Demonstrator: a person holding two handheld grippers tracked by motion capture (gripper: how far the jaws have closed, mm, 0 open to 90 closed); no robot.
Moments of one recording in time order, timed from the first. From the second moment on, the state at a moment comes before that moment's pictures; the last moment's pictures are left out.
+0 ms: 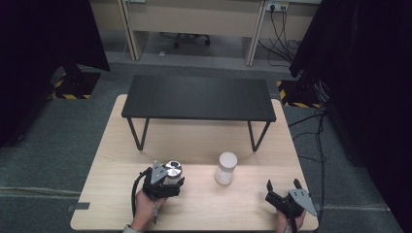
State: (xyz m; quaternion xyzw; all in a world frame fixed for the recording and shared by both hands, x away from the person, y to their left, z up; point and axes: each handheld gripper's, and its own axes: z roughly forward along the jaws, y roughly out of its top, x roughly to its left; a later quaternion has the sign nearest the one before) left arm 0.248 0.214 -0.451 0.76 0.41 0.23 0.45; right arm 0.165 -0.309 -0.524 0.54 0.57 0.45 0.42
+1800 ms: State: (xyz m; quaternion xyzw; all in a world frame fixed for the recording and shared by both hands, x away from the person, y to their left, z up) left arm 0.238 0.219 -0.438 0.75 0.41 0.24 0.46; right arm 0.167 -0.309 -0.521 0.54 0.58 0.45 0.42
